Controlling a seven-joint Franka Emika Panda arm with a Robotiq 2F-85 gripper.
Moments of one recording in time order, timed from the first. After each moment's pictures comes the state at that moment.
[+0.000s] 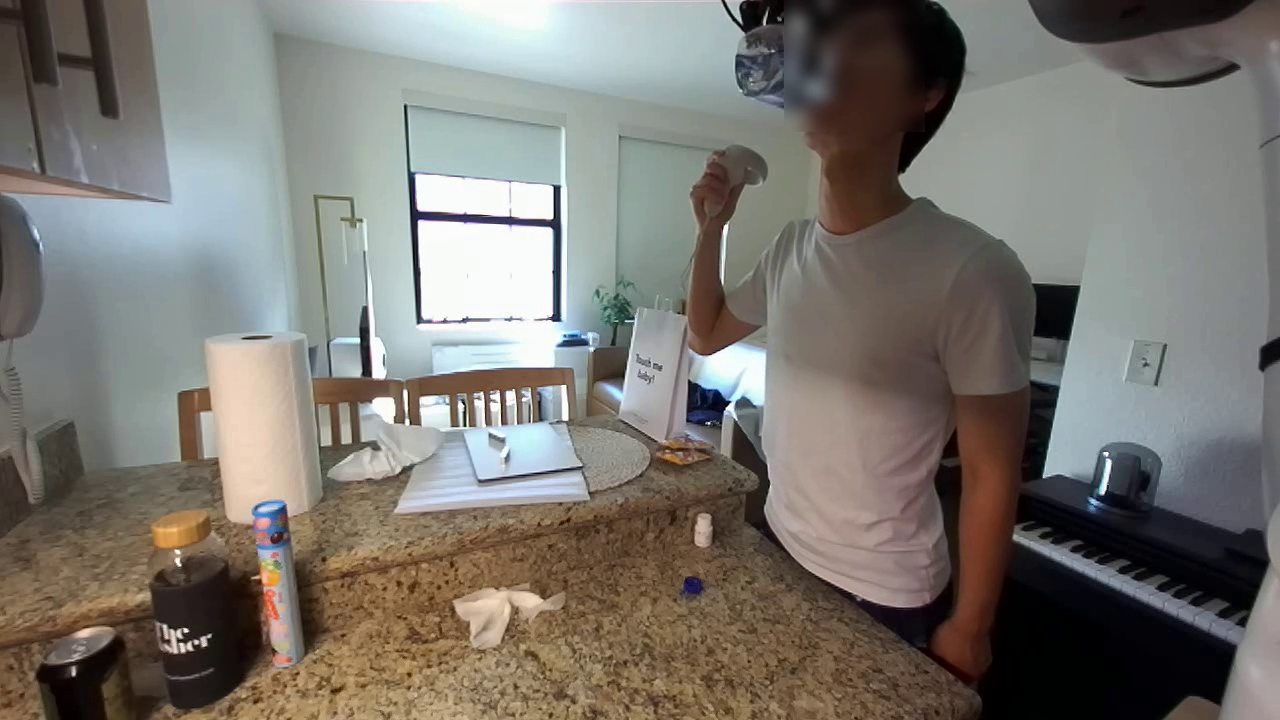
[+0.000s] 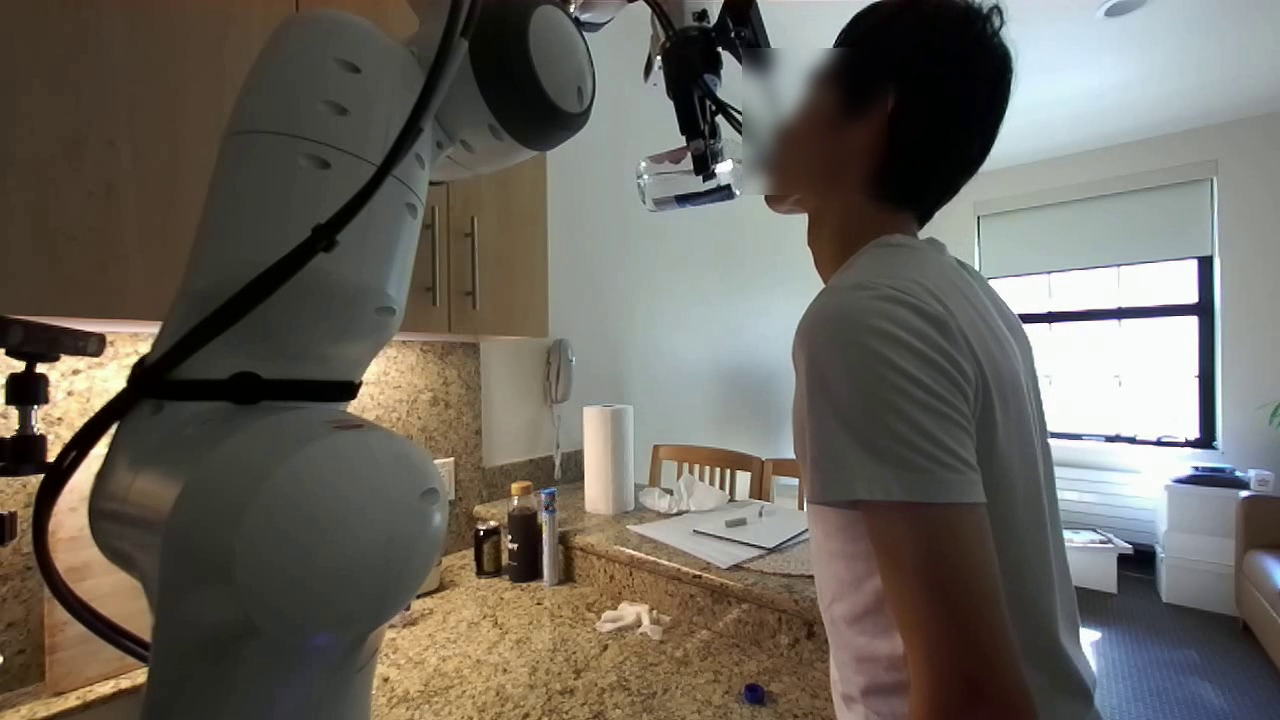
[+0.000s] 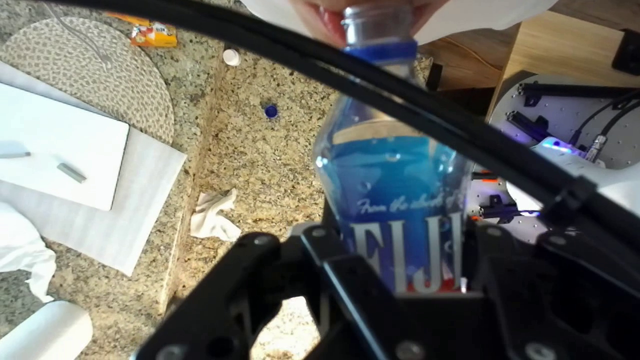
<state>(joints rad) 0.06 0.21 0.02 -0.69 -0.19 0.93 -1.82</state>
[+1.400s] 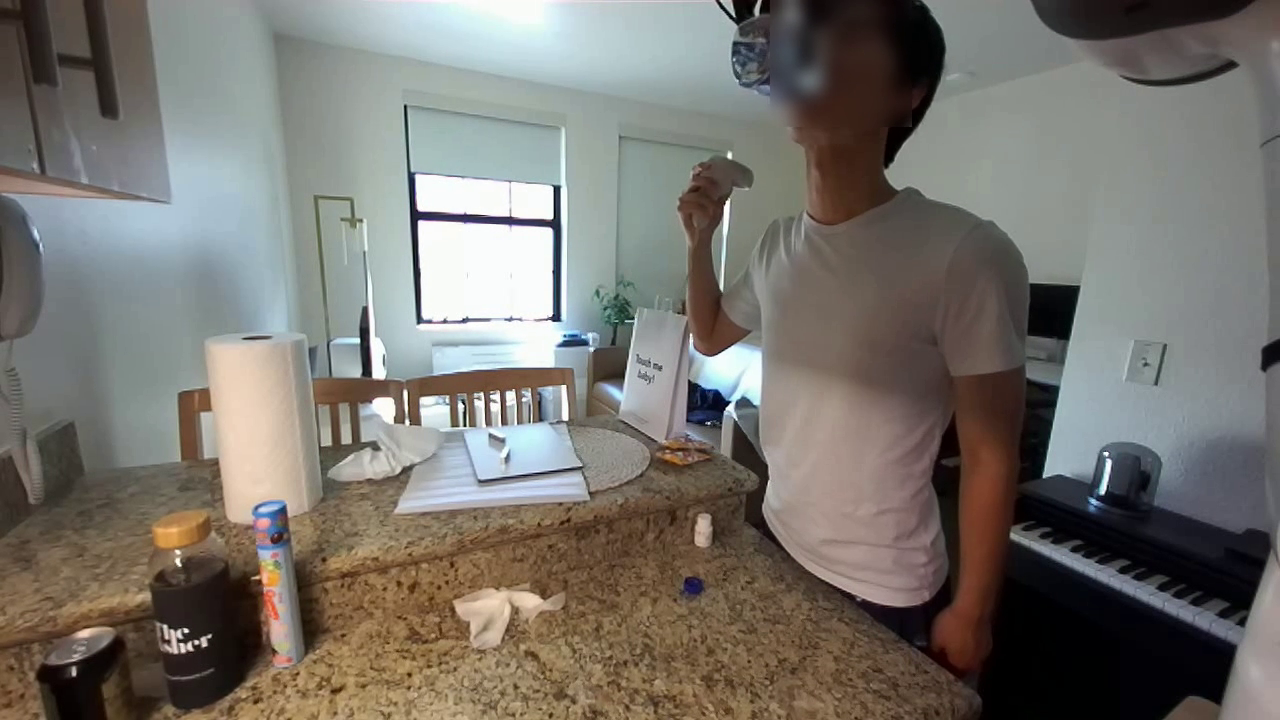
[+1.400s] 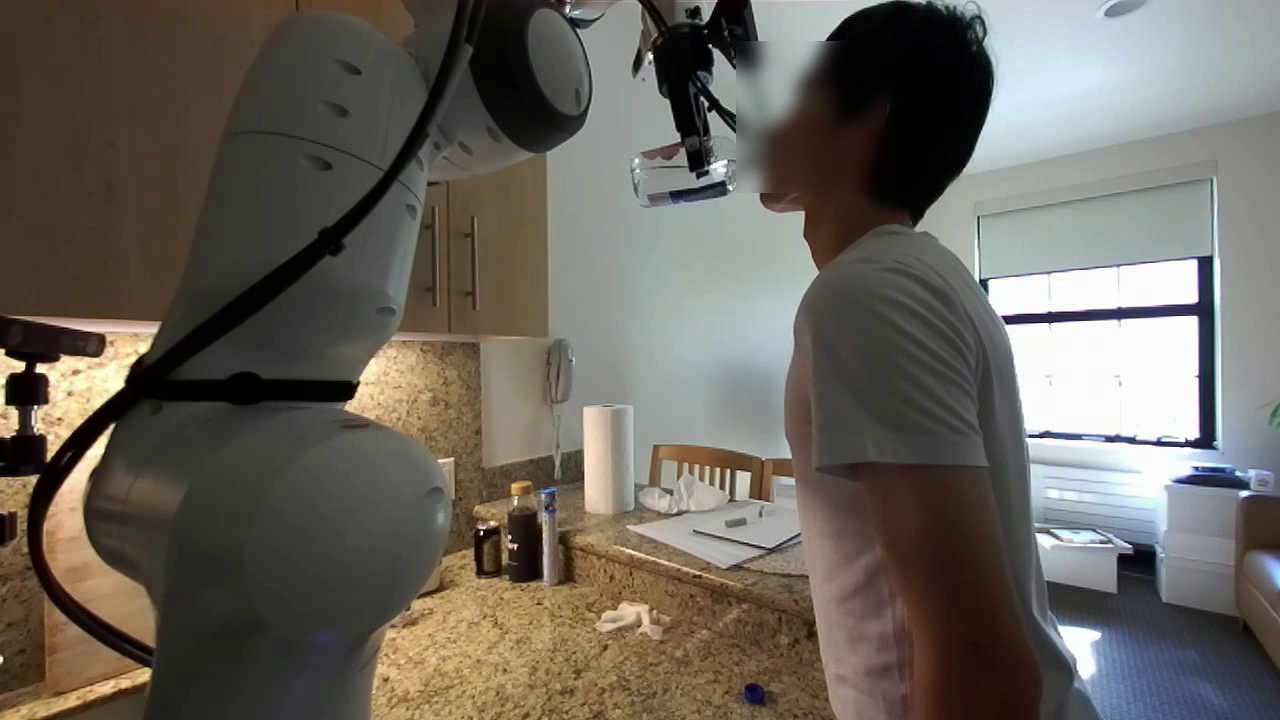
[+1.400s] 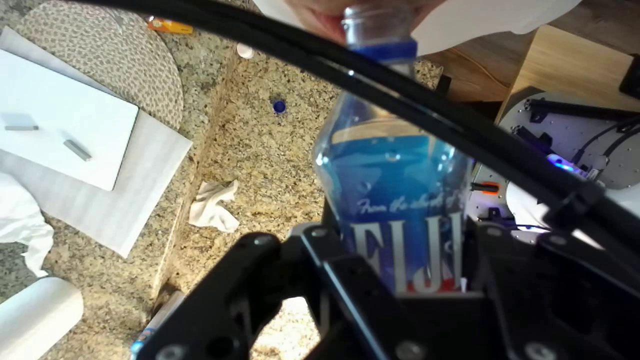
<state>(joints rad) 0.08 0.21 0.01 -0.67 -0.20 0.94 -1.88</state>
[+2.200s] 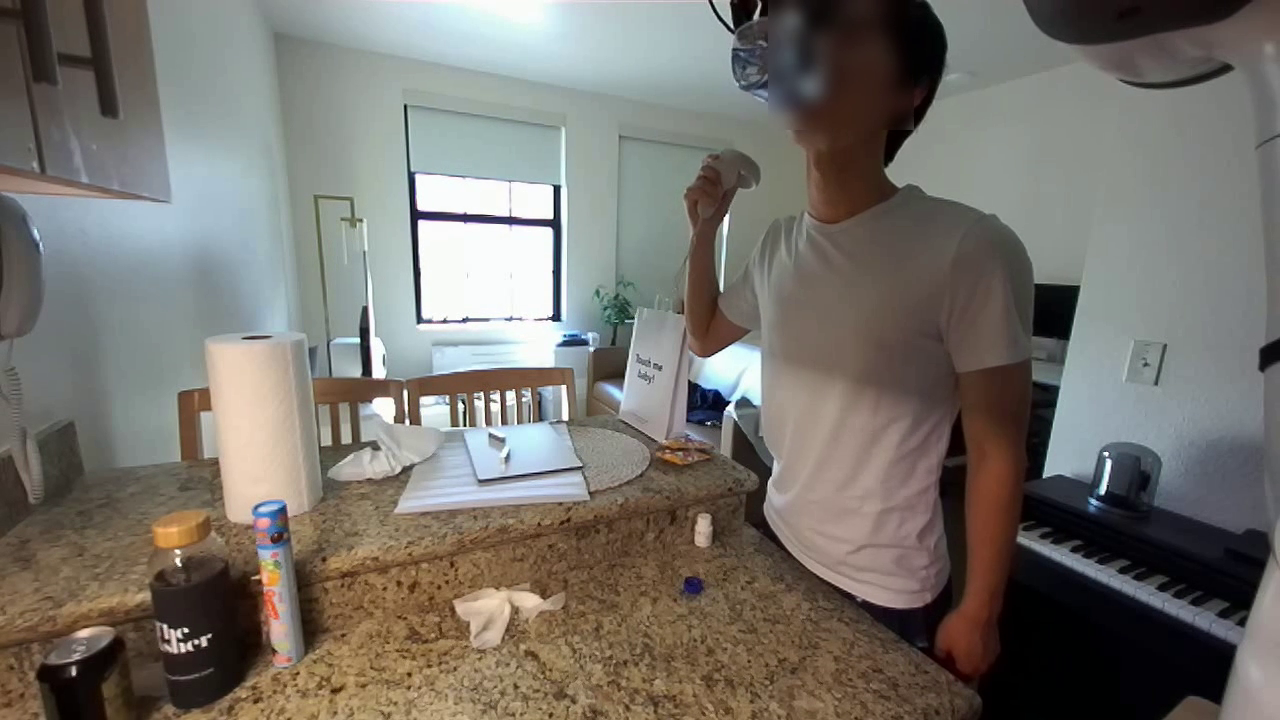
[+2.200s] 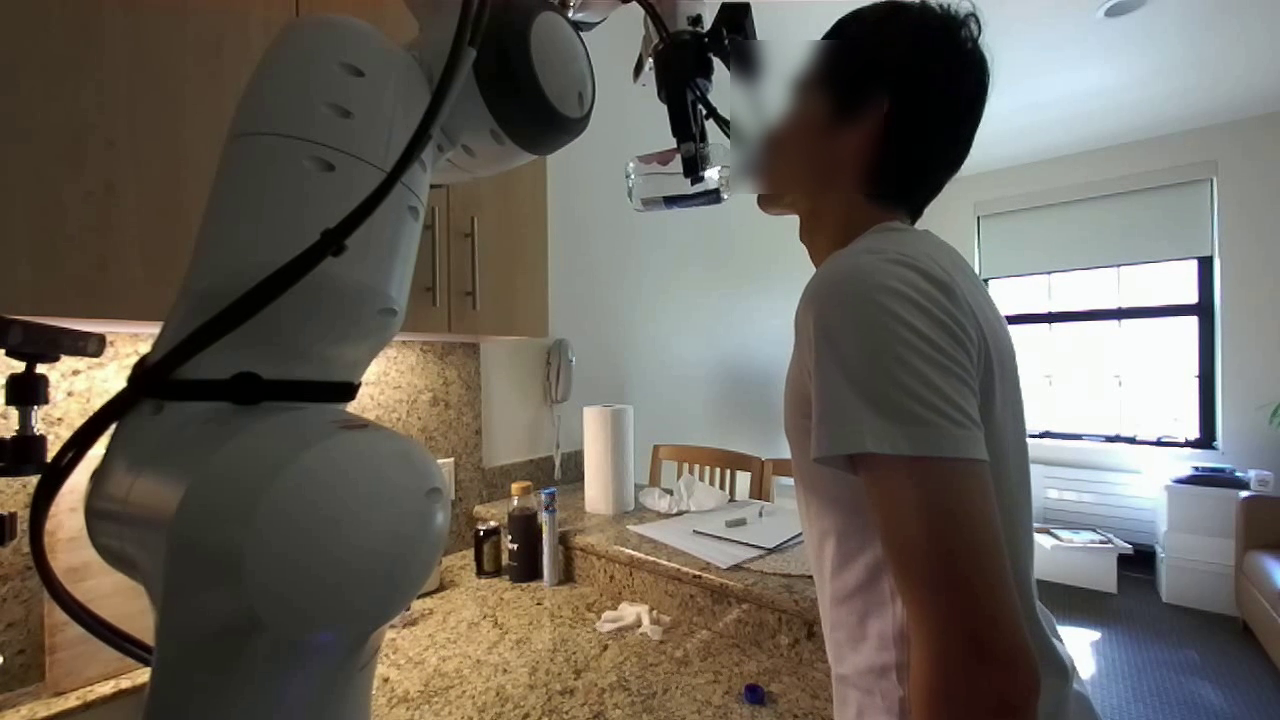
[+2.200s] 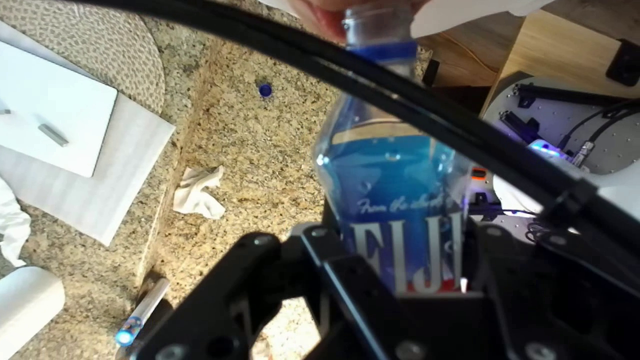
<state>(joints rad) 0.08 0.22 0.01 -0.67 -0.15 0.90 -1.87</state>
